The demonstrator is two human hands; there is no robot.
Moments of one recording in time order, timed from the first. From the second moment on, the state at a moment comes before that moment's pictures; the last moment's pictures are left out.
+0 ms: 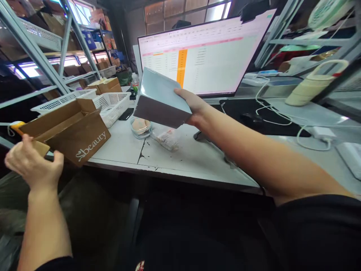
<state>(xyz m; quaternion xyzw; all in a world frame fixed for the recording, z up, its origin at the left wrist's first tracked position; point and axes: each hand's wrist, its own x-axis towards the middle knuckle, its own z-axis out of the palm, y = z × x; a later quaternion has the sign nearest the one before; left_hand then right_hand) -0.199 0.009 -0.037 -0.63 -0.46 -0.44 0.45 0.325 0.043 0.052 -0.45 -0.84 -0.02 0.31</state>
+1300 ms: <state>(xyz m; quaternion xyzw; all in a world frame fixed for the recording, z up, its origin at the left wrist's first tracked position) 0.040 0.058 -0.077 -0.70 -0.16 -0.68 -0.12 0.278 0.002 -0.072 -0.45 -0.47 0.41 0.63</state>
